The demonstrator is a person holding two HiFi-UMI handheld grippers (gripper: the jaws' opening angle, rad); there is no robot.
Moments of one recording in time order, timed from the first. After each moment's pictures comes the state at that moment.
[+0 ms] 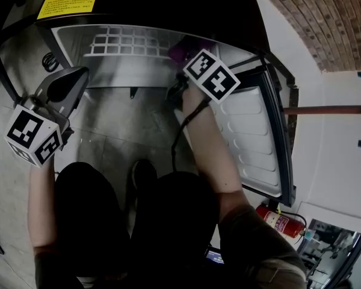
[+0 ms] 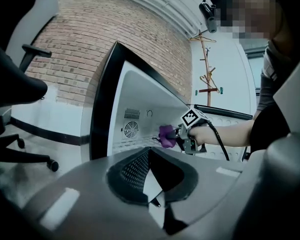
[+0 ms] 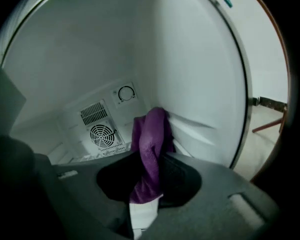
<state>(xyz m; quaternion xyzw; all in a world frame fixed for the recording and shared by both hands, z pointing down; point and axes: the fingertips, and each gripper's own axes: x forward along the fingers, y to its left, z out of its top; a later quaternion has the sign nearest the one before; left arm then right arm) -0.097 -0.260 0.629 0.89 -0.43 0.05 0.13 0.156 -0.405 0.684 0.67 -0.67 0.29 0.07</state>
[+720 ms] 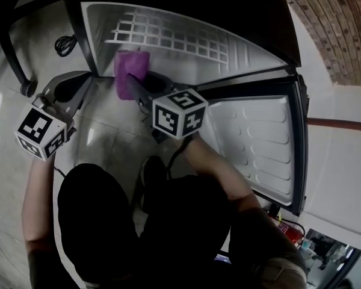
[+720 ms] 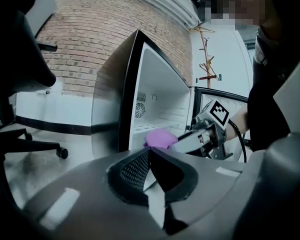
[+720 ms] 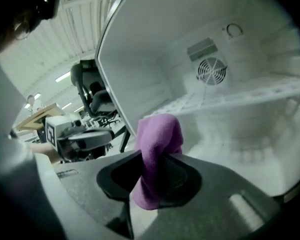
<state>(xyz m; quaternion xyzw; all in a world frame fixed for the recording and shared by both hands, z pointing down) -0.137 -0.238 0.710 0.89 -0.43 0.08 0.12 -0.057 -0.269 0.749 0.28 -0.91 0.27 0.16</state>
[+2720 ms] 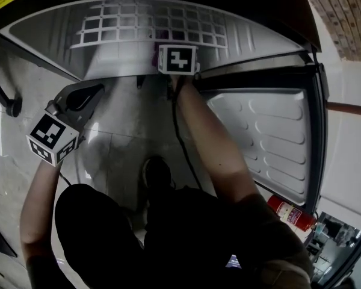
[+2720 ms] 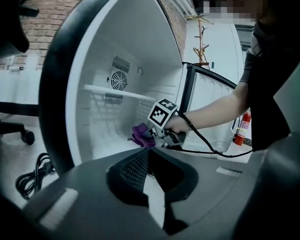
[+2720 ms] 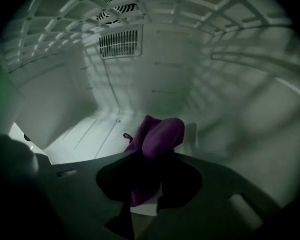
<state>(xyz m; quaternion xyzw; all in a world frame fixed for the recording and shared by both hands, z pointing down) -0.061 -0.252 0.789 0.92 -0.33 0.14 0.17 0.120 -0.409 0.890 0.56 -0.68 0.24 0.41</state>
